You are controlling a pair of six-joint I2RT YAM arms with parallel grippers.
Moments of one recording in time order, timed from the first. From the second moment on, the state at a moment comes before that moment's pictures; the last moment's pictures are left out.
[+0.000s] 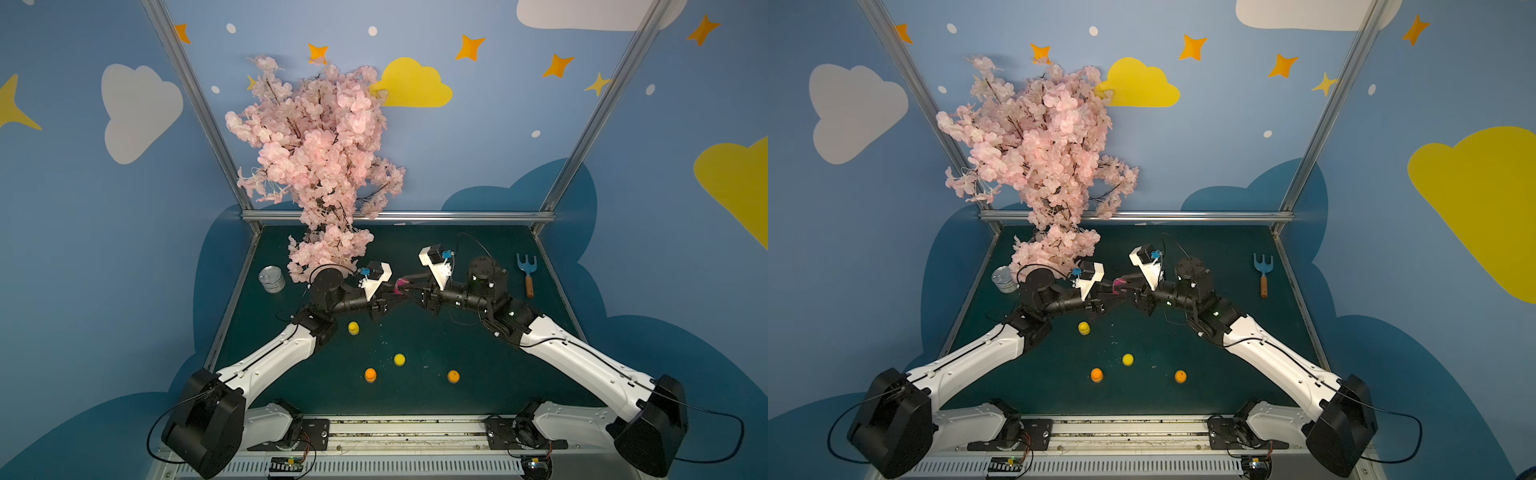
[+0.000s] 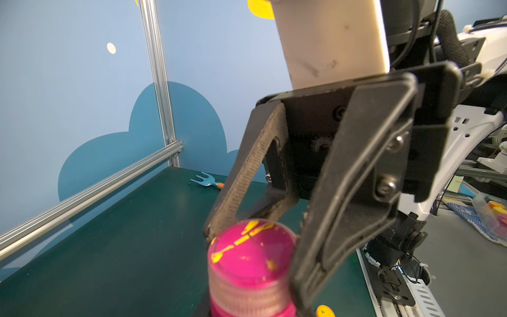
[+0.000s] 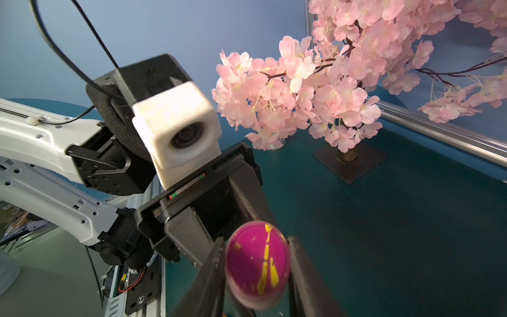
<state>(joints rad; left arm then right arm) -0.51 1.25 0.72 0.49 0.81 -0.02 0.76 1.21 0.99 0.02 -0.47 0.13</state>
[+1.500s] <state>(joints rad) -0.62 1.17 0.77 0.28 0.29 0.11 0.88 1.22 1.04 -0.06 0.00 0.25</state>
